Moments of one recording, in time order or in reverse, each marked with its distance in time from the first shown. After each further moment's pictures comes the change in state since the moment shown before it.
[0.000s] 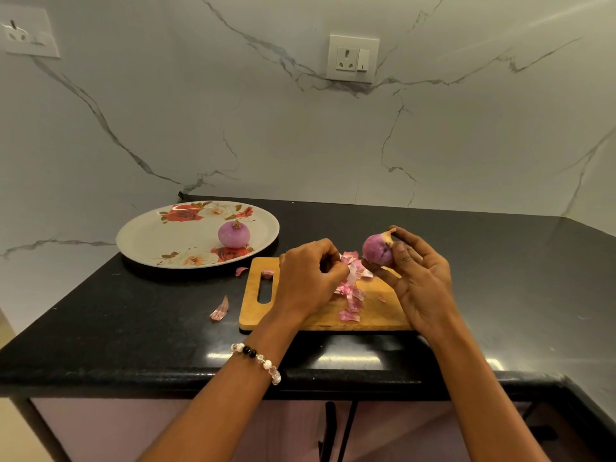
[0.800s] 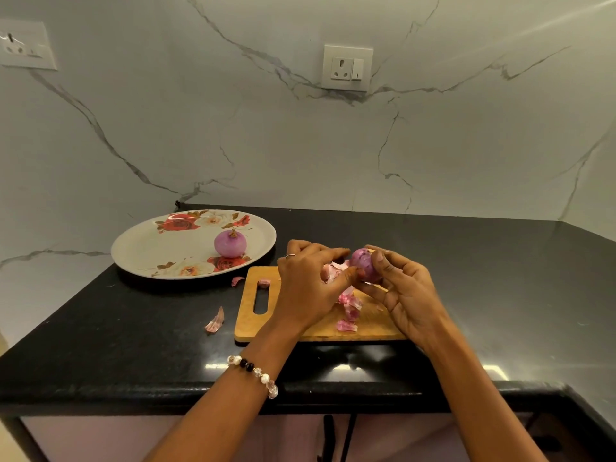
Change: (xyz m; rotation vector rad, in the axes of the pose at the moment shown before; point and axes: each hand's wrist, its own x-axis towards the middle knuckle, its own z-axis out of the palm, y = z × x) left_hand 0.005 0.000 0.006 0.051 0.096 0.127; right_hand -0.003 -0.002 0.009 0.012 -0.098 0.181
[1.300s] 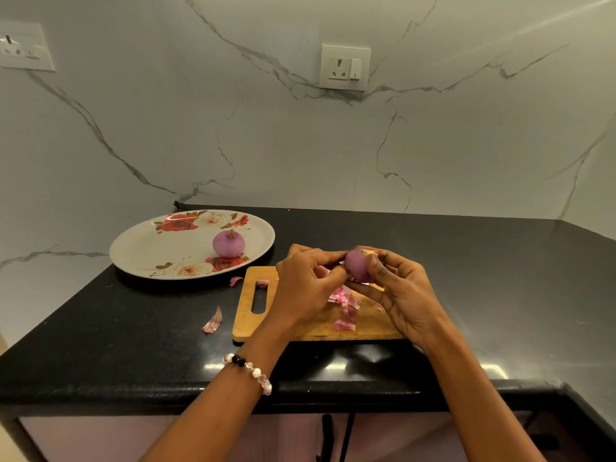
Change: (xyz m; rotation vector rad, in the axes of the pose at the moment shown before) left_hand 0.001 0.004 -0.007 -0.190 -0.107 -0.186; right_hand -0.001 0.000 0.000 -0.071 -0.092 -0.031
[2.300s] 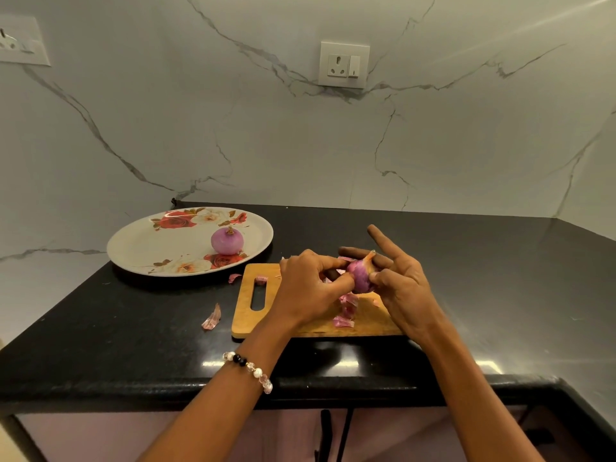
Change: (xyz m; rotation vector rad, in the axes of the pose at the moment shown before) left_hand -0.008 0.013 -0.003 0.046 -0.106 0.053; right_hand 0.000 0.002 -0.008 -0.262 -0.075 -0.111
